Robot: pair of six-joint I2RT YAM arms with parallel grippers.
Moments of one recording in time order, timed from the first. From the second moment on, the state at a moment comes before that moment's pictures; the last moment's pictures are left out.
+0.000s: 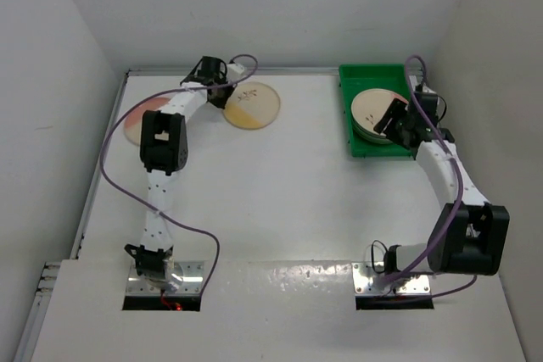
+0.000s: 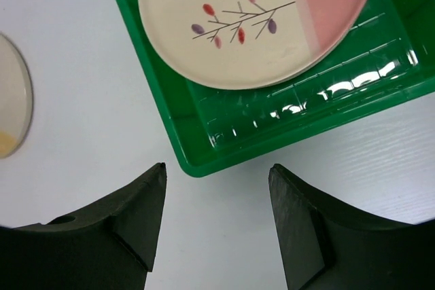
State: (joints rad) left arm -0.15 2.50 2.16 -0.50 0.15 0.37; right arm -0.11 1.36 0.97 -0.34 -0.01 0.45
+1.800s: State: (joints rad) left arm -0.30 2.27 1.88 -0.90 0.29 0.57; right arm 0.37 2.07 1.14 0.10 -0.64 0.52
